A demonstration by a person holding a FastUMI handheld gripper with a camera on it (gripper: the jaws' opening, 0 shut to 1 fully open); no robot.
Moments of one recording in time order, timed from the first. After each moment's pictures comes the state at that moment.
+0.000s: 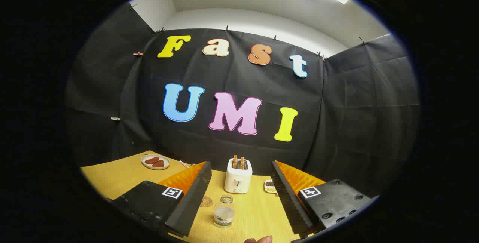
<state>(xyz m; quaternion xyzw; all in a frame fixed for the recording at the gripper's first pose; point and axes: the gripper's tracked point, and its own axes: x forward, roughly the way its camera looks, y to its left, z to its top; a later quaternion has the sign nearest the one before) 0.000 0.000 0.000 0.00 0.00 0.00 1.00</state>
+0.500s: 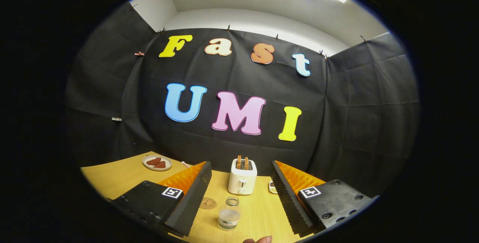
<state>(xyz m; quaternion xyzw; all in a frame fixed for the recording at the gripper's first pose) 0.014 0.013 -0.011 0.00 0.00 0.01 1.00</state>
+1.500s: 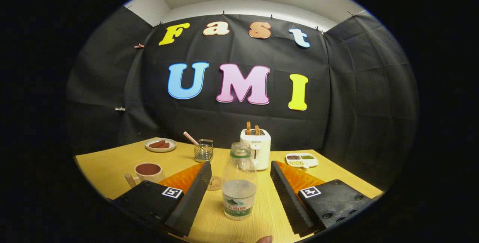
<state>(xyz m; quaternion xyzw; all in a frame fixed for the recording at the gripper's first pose) 0.039 0.032 -0.195 0.06 0.04 0.03 1.00</state>
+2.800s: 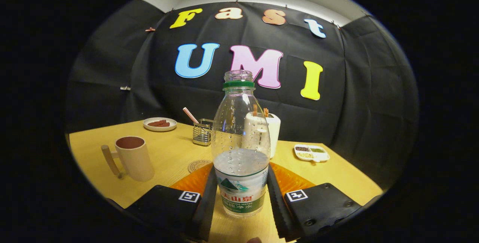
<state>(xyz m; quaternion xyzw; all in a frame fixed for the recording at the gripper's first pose) 0.072 0.034 -0.236 -0.02 0.07 0.08 0.99</state>
